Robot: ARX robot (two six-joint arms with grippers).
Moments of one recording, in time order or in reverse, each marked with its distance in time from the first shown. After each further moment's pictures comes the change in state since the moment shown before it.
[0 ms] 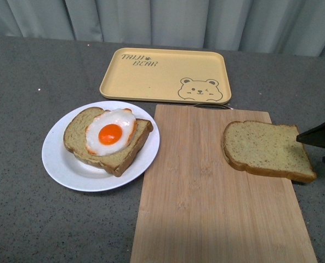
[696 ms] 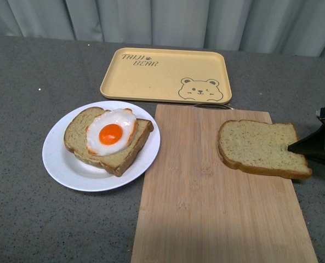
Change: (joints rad) left arm 0.000 0.000 0.000 0.000 0.000 0.000; right arm 0.056 -0.001 0.057 -0.065 0.010 0.085
